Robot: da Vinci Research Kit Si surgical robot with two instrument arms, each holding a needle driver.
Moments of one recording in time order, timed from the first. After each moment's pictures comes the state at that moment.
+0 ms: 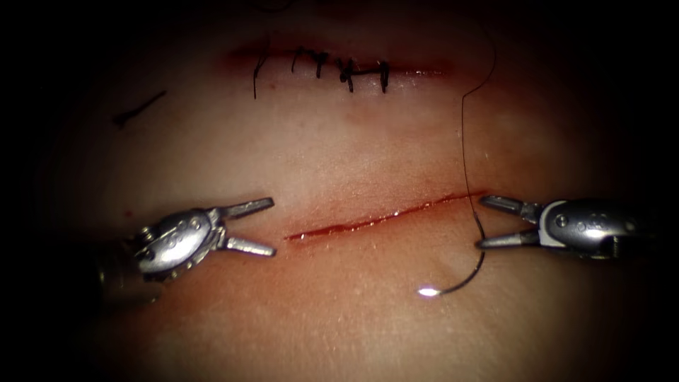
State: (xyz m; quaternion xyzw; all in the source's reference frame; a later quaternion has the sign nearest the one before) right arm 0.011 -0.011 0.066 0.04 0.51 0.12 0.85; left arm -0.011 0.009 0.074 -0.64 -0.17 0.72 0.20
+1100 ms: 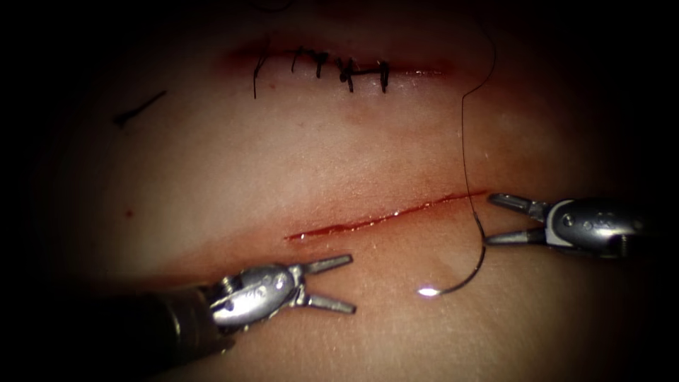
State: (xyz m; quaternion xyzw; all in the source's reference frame) right arm 0.010 -0.010 0.065 0.02 0.47 0.14 0.87; left arm -0.023 0.003 0.071 -0.58 -0.18 0.77 0.21
